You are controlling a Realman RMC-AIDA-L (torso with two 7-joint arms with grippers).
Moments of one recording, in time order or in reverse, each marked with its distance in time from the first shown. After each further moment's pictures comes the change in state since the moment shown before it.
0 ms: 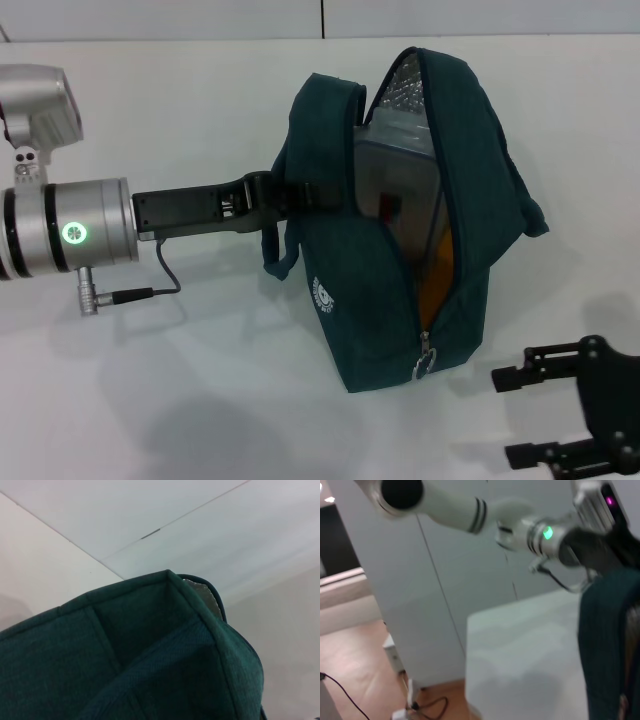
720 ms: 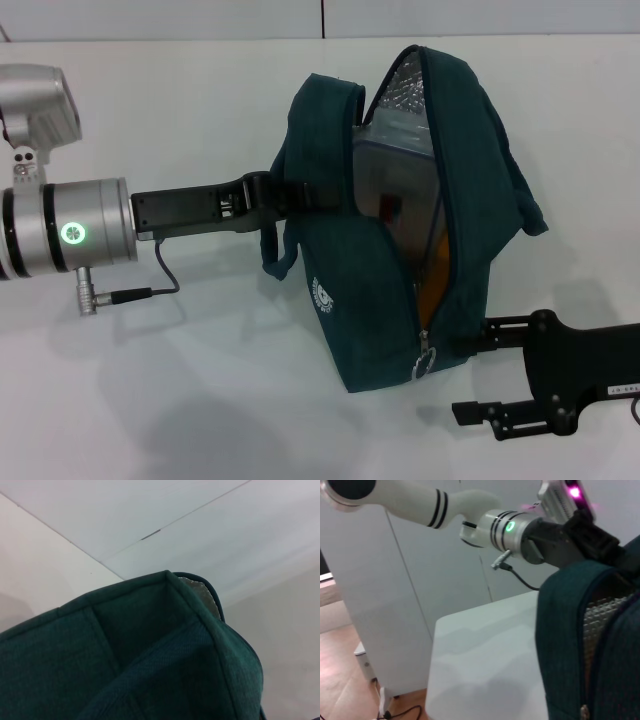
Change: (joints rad) left arm 0.001 0.002 0.000 0.000 0.000 0.000 0.004; right arm 0.068 0.011 -0.090 0.154 0.089 0.195 -0.051
